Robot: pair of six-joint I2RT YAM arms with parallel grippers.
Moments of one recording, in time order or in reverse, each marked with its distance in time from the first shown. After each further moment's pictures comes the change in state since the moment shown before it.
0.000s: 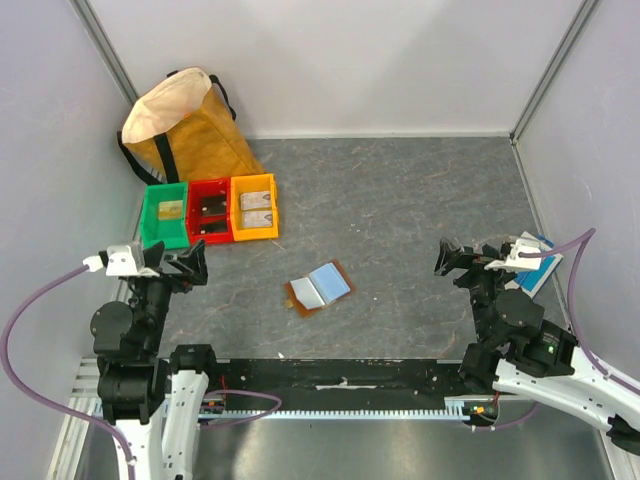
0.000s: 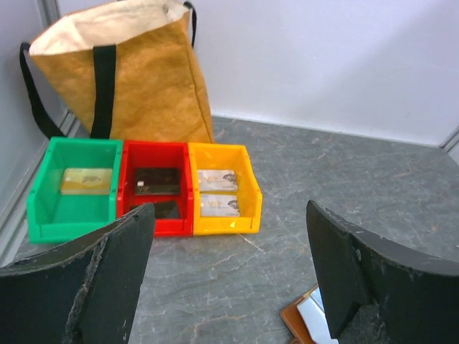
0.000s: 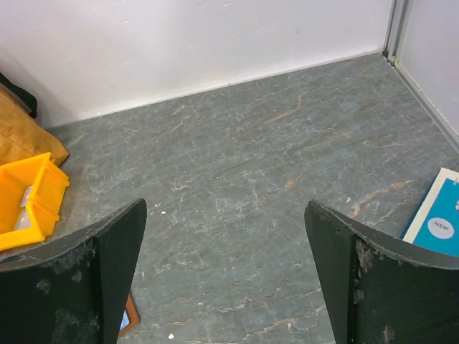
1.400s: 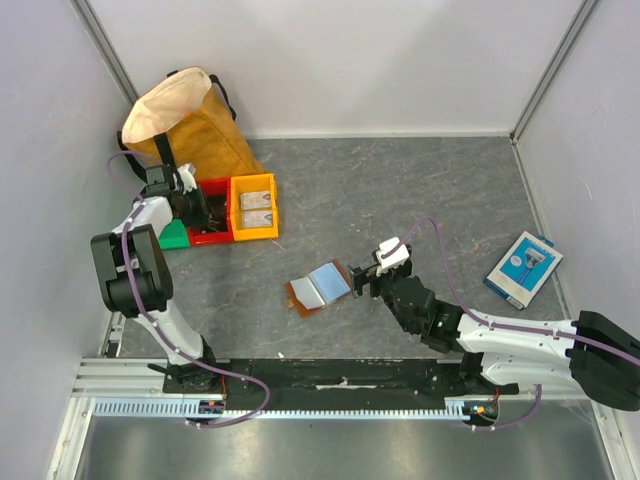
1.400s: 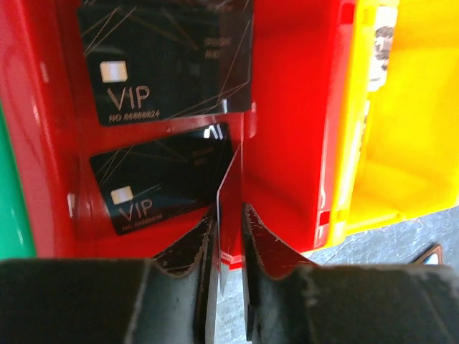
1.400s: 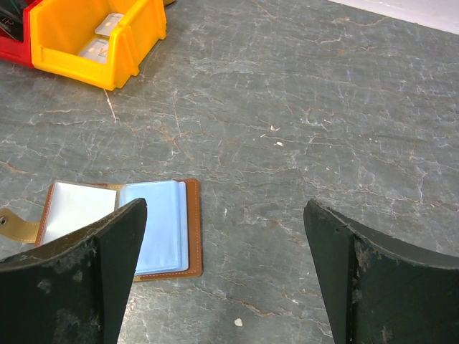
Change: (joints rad) left arm 0.209 1.549 0.343 0.134 0.343 0.113; right arm 0.006 0.717 -0.237 0.776 -0.473 -0.154
